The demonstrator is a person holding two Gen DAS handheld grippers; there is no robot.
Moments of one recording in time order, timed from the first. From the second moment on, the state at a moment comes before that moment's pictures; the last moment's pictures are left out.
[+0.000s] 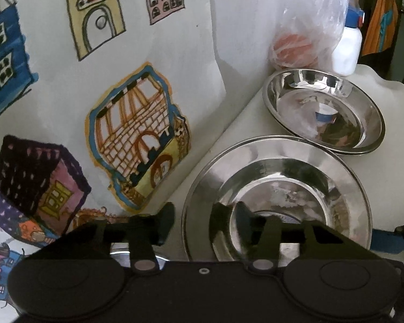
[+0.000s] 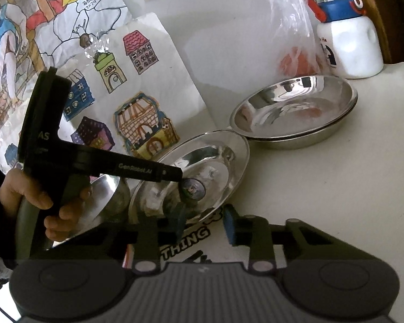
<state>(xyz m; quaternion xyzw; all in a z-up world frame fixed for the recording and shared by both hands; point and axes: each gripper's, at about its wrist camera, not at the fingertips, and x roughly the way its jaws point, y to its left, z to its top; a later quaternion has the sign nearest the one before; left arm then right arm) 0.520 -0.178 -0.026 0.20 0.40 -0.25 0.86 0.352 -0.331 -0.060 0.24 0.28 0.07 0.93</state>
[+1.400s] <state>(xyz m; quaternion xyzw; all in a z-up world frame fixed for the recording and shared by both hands) 0.488 -0.207 0.024 0.23 0.39 -0.22 0.86 0.320 -0.362 -0.043 0.30 0.25 0.09 0.92</state>
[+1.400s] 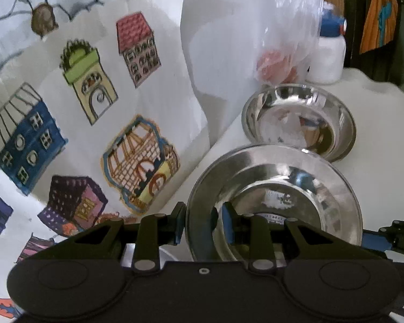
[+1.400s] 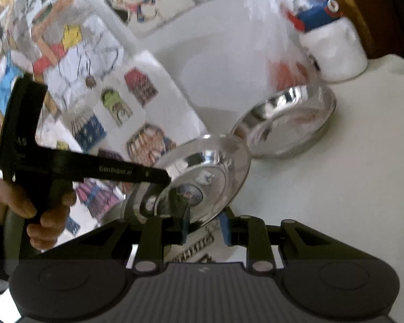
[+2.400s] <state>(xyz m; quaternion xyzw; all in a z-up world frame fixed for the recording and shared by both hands) 0.547 -0.264 -0.019 -0.02 0.38 -0.25 0.89 0.374 -0.444 -0.061 0.27 0.19 0.00 0.94</state>
